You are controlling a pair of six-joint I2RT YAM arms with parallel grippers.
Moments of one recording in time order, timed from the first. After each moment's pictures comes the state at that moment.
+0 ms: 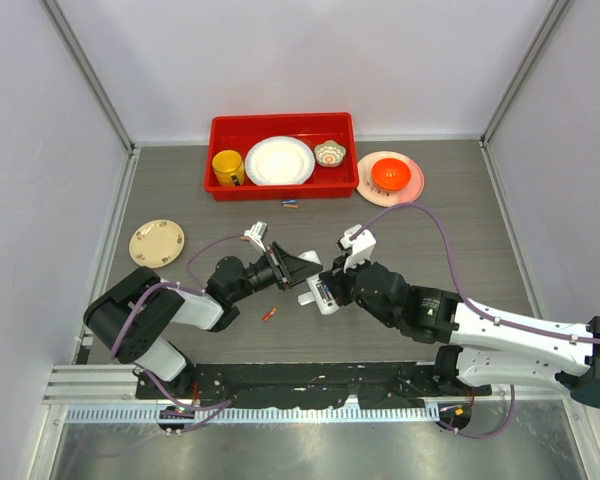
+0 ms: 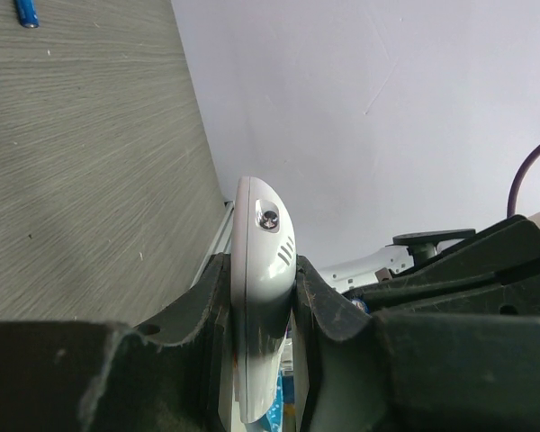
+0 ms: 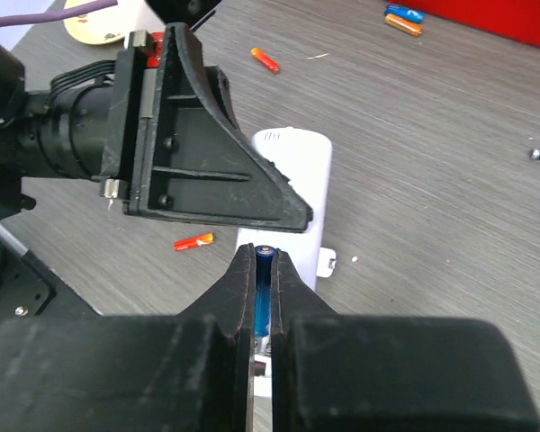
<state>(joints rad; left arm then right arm) -0.71 1.55 0.33 1.28 0.39 -1.37 1.18 0.96 0.75 -0.19 0.46 0.41</state>
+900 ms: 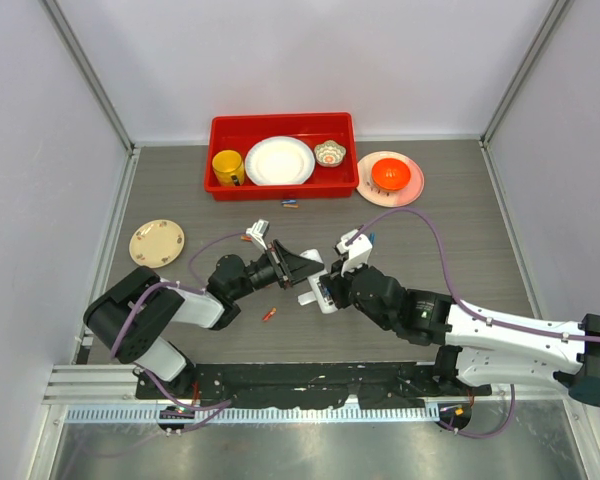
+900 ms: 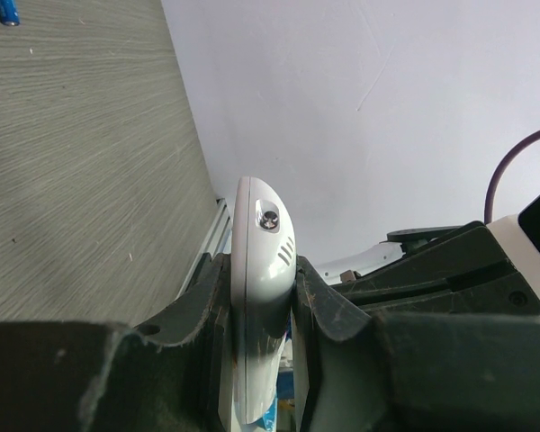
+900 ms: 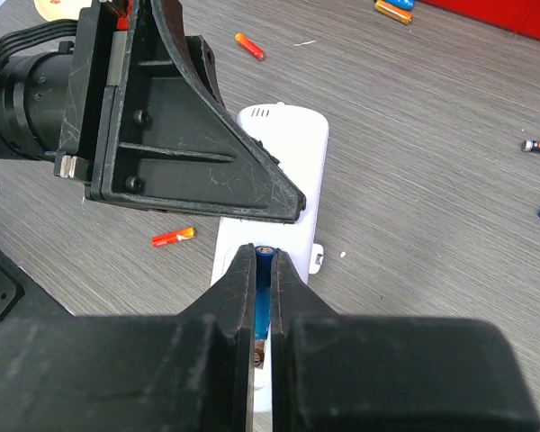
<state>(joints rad) -0.71 1.55 0.35 1.28 0.41 -1.38 1.19 0.97 0.69 -0.14 0.49 0.39</state>
